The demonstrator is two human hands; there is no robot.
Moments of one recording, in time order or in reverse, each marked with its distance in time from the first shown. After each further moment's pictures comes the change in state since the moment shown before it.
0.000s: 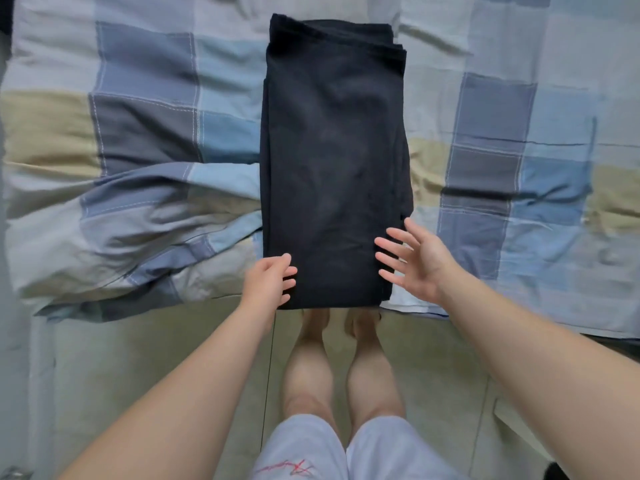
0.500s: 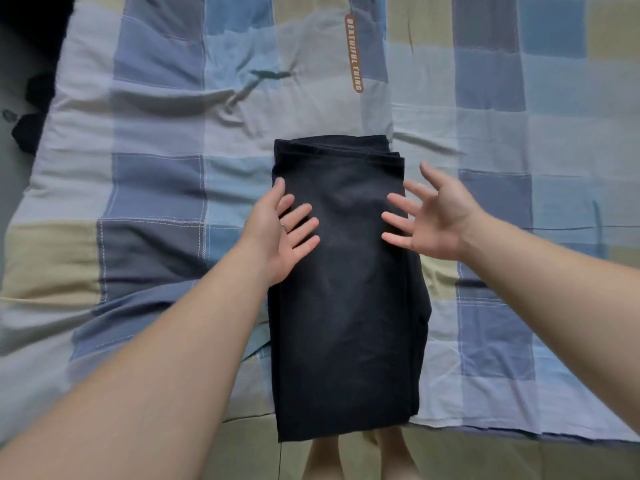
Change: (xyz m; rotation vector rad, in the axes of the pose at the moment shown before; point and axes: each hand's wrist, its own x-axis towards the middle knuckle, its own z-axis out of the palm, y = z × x) left_hand 0.036 0.236 0.030 -0.433 -0.369 0.135; right_hand 0.018 -0.200 0.080 0.104 -0.119 -0.244
